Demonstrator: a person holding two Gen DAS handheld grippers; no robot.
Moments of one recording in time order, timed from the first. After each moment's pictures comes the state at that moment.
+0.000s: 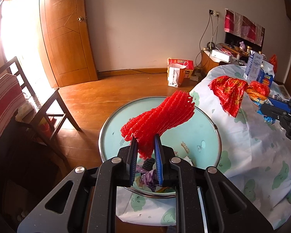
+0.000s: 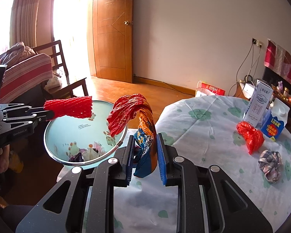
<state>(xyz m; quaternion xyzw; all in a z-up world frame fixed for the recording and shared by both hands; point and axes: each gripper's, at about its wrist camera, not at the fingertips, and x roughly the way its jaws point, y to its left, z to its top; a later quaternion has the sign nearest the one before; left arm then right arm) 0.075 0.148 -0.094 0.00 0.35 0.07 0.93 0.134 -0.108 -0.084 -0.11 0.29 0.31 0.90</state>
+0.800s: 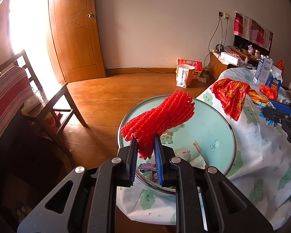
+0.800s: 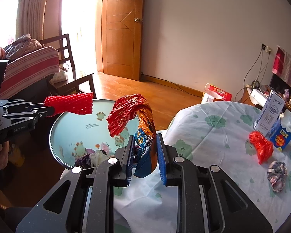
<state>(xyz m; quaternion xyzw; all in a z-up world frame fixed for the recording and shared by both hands) 0.068 0.171 -0.095 -0.01 0.35 0.10 0.93 0.133 -0.076 -0.085 -0.13 0.29 0.33 0.89</state>
